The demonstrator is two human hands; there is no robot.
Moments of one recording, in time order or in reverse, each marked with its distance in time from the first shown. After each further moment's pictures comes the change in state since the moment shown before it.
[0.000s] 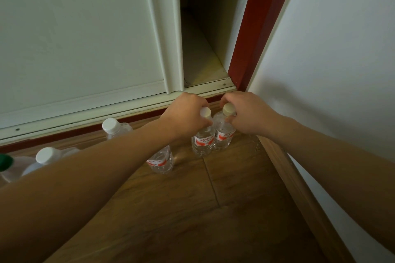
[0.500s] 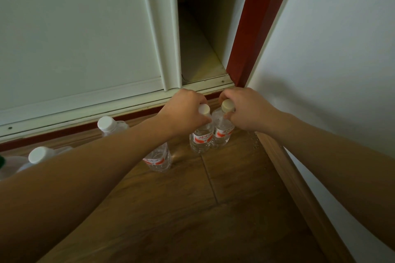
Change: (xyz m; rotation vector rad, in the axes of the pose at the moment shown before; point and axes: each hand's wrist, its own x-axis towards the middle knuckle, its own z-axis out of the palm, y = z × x) left_hand 0.003 -0.003 0.001 -0.004 0.024 0.028; right_hand 0.005 0.001 0.002 0.002 0.014 0.020
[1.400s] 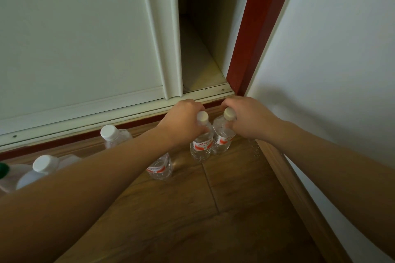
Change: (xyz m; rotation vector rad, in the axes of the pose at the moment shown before) left_hand -0.006 0.002 -0.002 -0.045 -0.017 -0.064; right_hand -0.001 0.006 0.000 -0.034 0.017 -0.003
